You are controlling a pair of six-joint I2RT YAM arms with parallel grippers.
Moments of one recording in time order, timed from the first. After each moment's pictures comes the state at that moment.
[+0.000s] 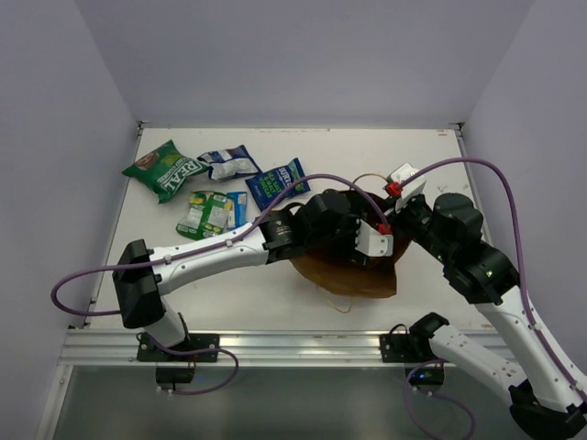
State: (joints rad) left arm -1.13 1.63 1.44 -0.30 -0.01 0.80; right arm 0.57 0.76 1.07 -0.59 0.03 -0.23
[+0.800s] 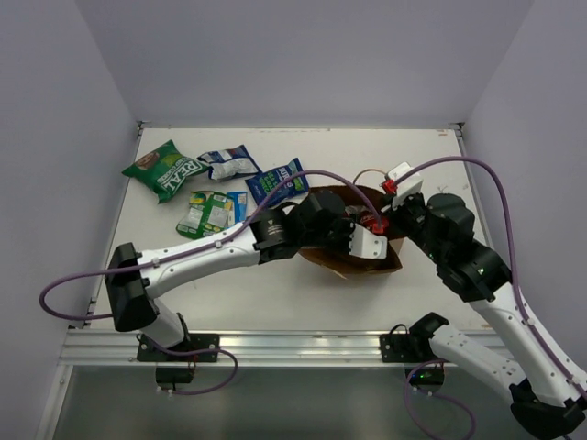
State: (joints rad) left arm -1.13 1.61 1.45 -0.41 0.10 0.71; right arm 0.58 0.77 1.03 -0.54 0.12 -0.24
